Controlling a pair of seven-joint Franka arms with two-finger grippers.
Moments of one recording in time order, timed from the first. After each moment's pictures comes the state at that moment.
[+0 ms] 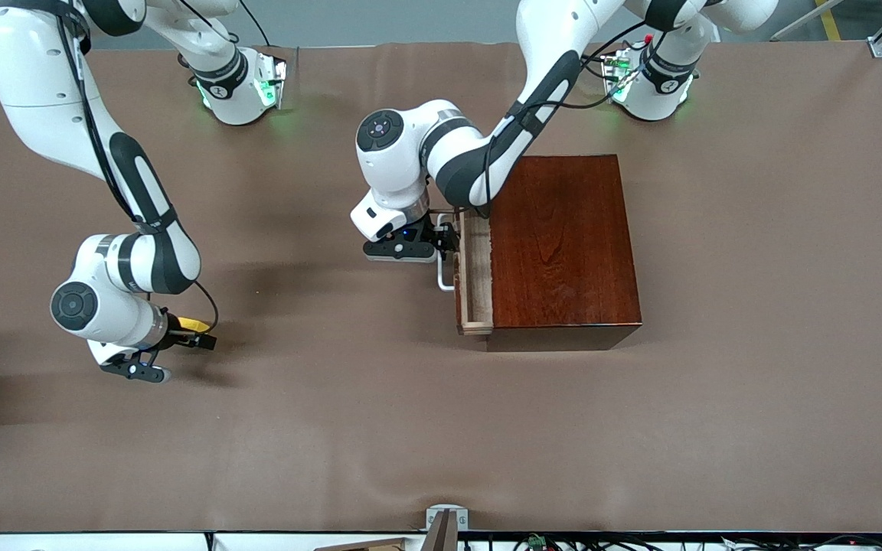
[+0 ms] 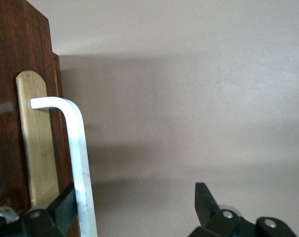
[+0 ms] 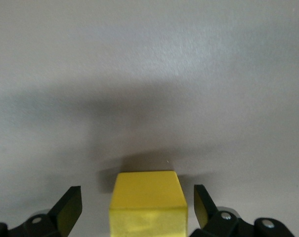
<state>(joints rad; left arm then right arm) -0.89 0.77 -0.05 -1.28 0.22 2.06 -0.92 0.00 0.63 -0.03 -1.82 -0.01 2.38 0.20</state>
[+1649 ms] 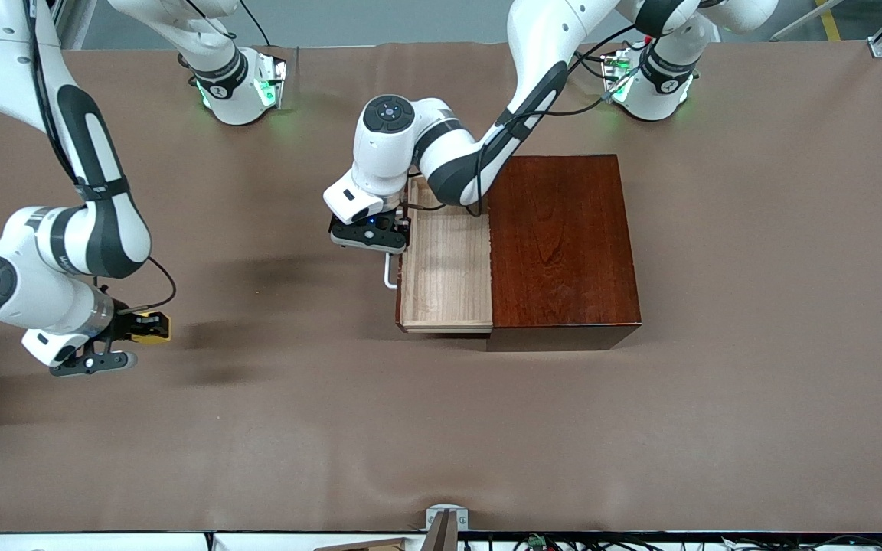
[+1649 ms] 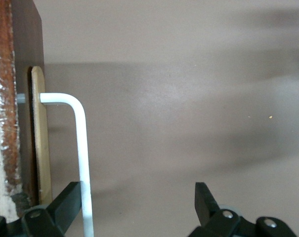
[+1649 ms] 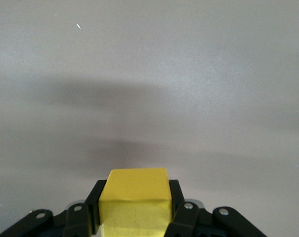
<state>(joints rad) -0.89 0.80 -0.10 -1.28 0.09 2.38 -0.93 -0.04 0.47 -0.04 -1.77 0.00 2.20 -0.23</state>
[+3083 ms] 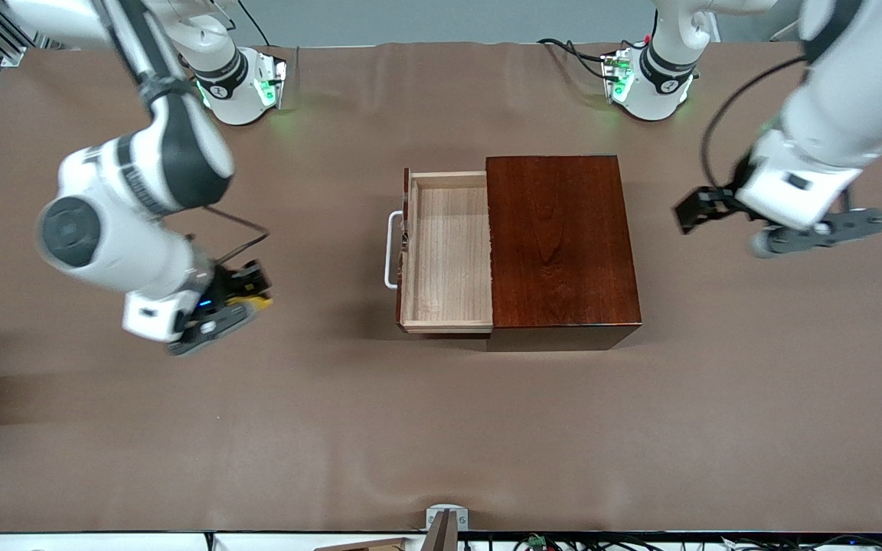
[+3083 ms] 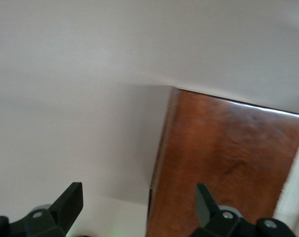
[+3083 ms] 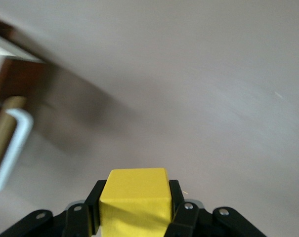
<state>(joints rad) -0.15 0.15 -0.10 -1.40 0.02 1.50 -0.48 0.25 0.37 0.08 -1.53 0.11 1.86 -0.26</state>
